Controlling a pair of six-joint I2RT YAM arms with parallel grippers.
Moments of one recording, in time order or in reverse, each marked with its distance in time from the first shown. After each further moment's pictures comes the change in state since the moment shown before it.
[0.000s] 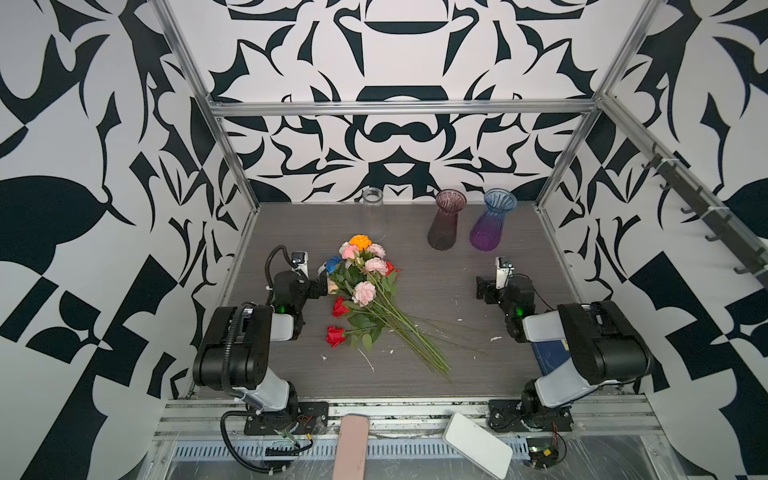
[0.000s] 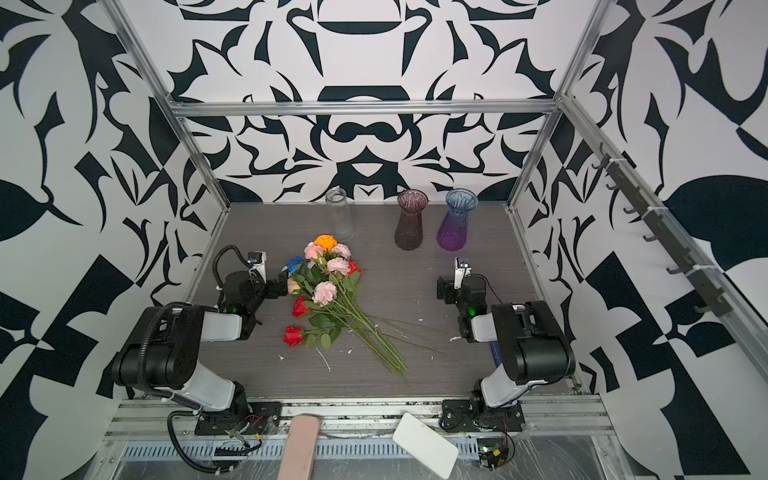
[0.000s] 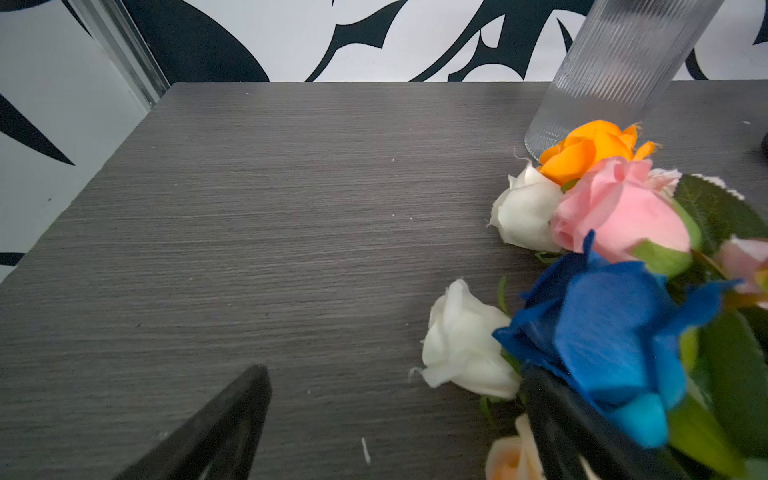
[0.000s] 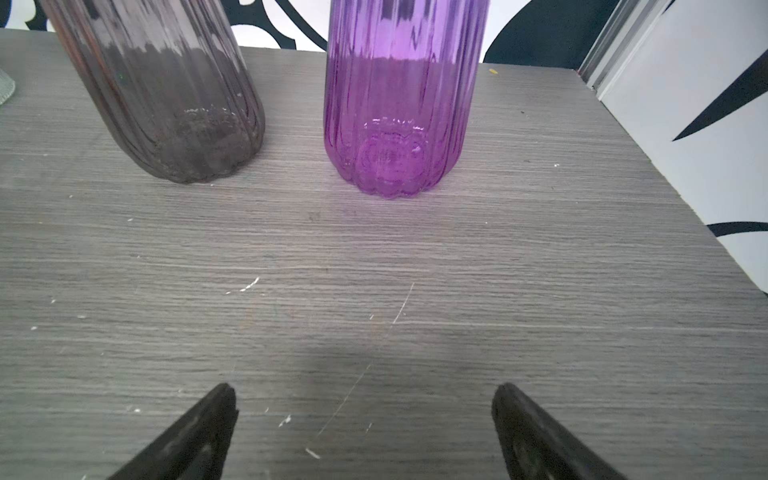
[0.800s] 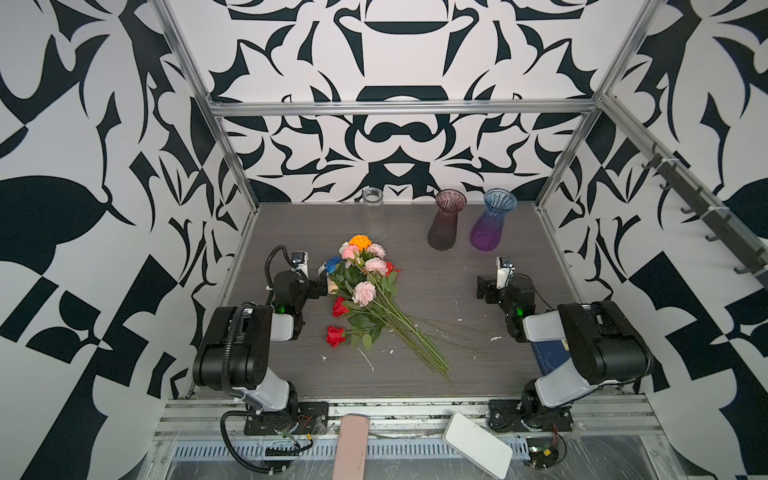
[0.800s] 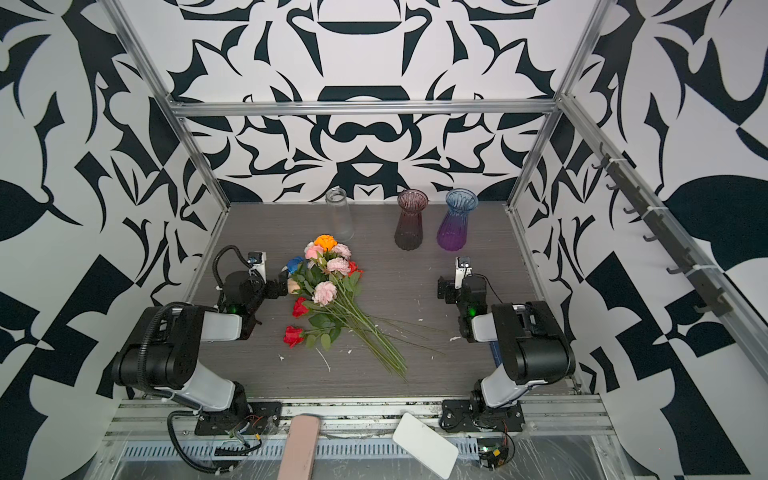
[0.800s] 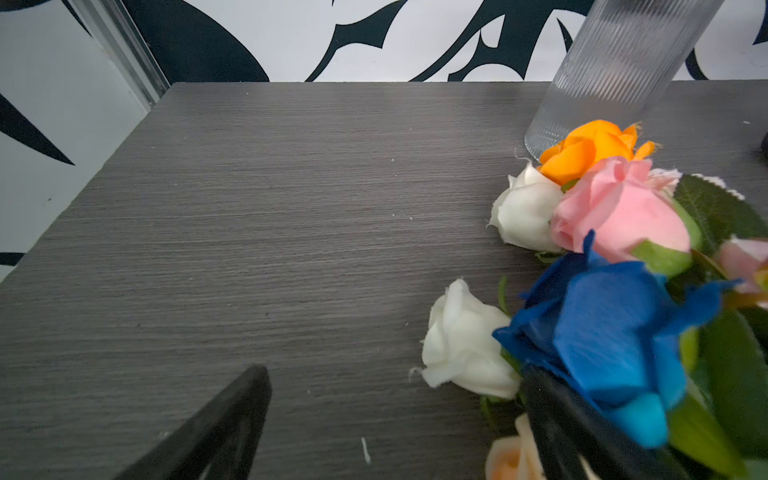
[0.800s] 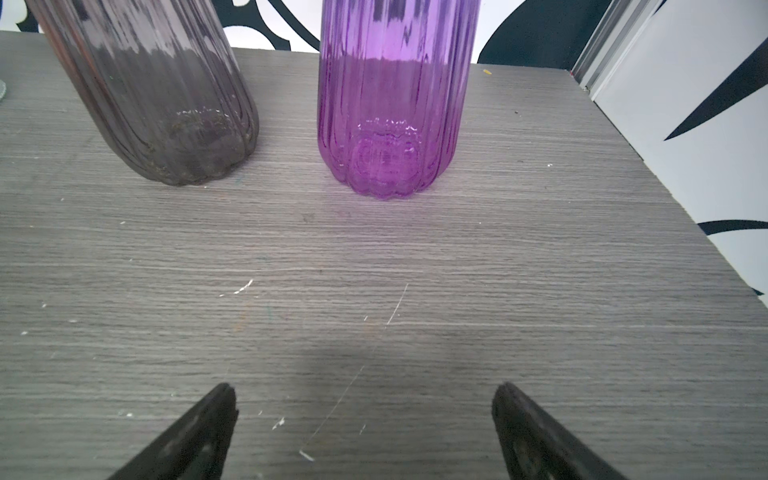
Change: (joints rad) left arm 0.000 0.000 0.000 0.000 0.000 0.000; right arm -0.003 0.000 0.001 0.001 0.005 0.000
